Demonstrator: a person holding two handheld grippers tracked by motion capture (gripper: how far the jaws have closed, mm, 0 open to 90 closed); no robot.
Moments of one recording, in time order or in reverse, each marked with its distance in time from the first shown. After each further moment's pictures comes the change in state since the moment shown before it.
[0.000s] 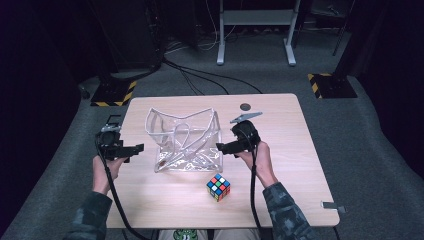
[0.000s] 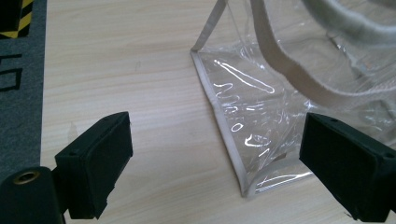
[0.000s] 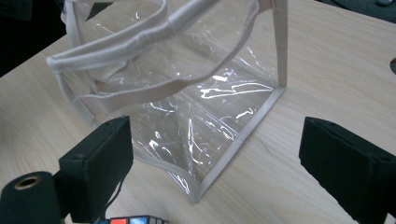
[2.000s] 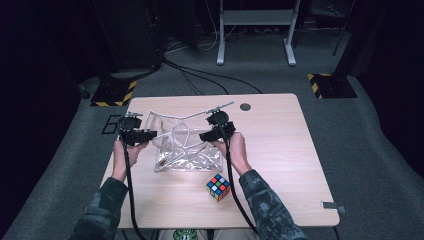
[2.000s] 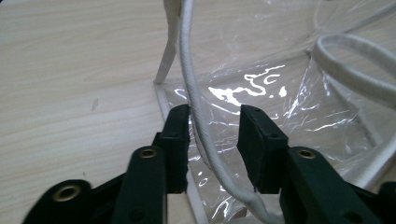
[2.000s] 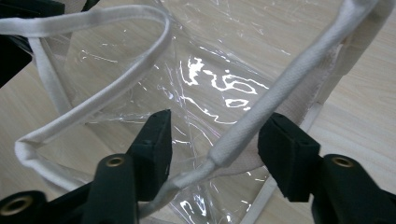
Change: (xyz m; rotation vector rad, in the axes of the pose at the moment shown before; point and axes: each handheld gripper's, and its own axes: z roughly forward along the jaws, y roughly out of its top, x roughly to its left) left arm -0.040 0.039 0.040 0.040 -0.008 0.043; right arm 0.020 0.043 0.065 0.103 -0.012 0.070
